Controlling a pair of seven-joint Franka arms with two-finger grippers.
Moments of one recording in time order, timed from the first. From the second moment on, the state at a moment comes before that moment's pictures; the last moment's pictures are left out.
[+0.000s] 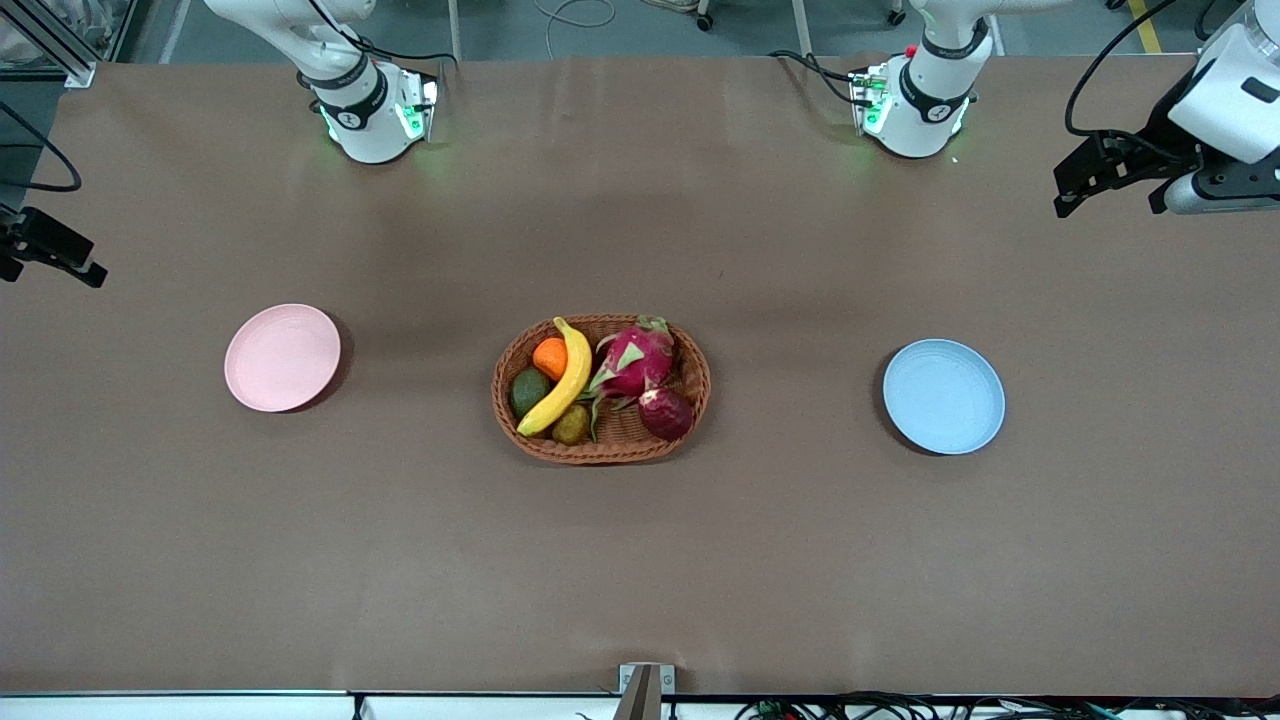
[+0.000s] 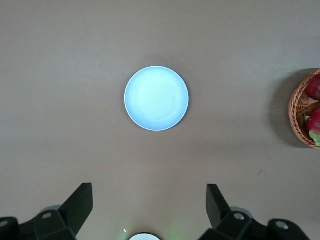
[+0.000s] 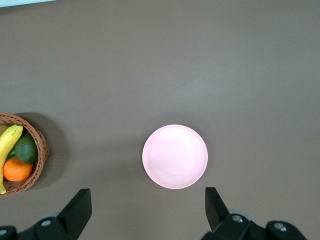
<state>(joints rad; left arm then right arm) 0.00 -0.13 -0.14 -1.63 0.01 1.50 -0.15 -0.03 -0.06 -0.11 -1.65 0.03 1.66 -0.03</state>
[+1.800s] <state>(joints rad) -0.39 0.58 -0.28 -1.50 -0.02 2.13 -1.15 0.60 0.48 -0.09 -1.63 0.03 2.03 0.89</state>
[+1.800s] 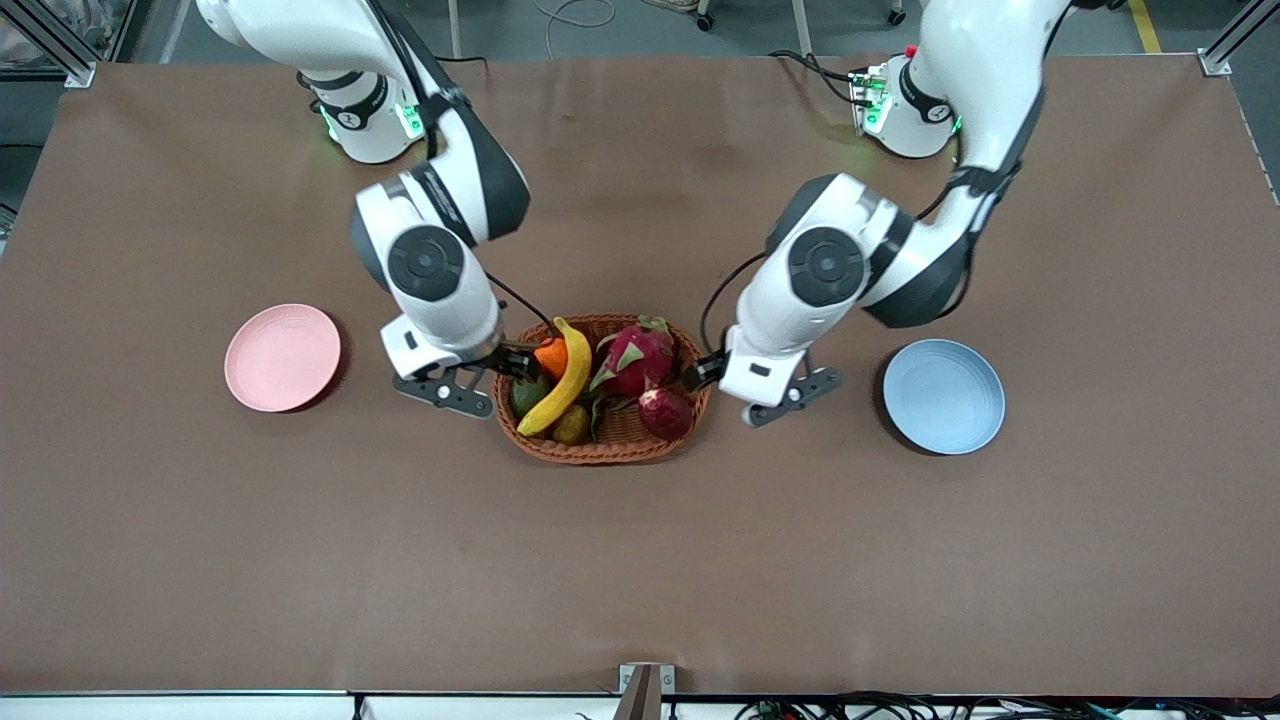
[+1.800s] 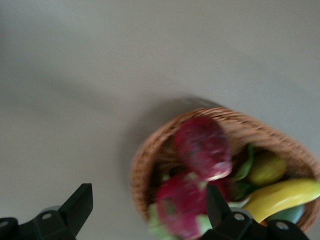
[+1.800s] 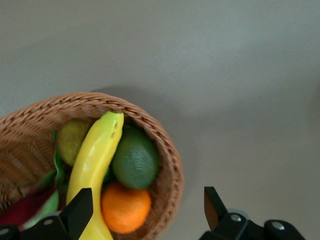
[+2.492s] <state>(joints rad) -0.45 0.75 -0.28 -1.47 -0.02 2.39 -1.38 0.65 0.68 -0.09 -1.53 0.20 2.17 1.02</state>
